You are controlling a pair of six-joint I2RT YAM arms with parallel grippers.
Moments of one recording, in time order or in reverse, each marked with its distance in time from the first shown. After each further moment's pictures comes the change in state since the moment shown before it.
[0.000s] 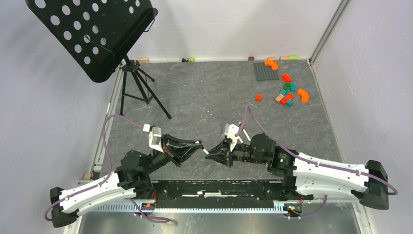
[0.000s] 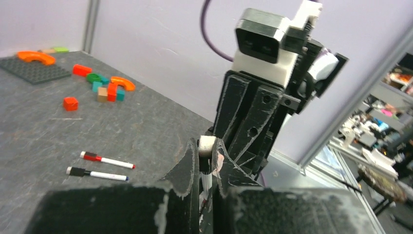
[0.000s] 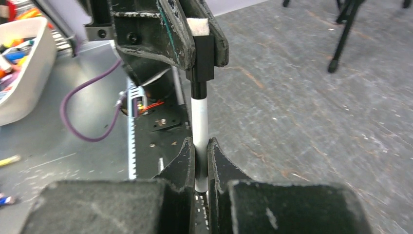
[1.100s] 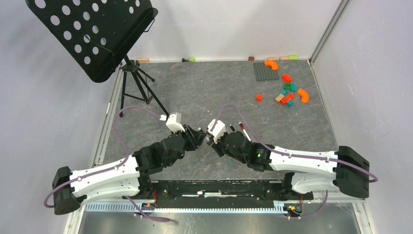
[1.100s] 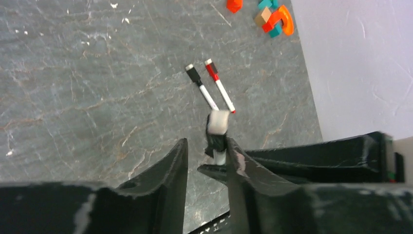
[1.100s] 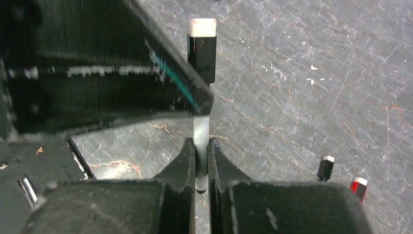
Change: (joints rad) left arm 0.006 0.465 0.265 -0.526 -0.584 -0.549; right arm -0.007 0.307 0.059 -0.067 0.466 -0.093
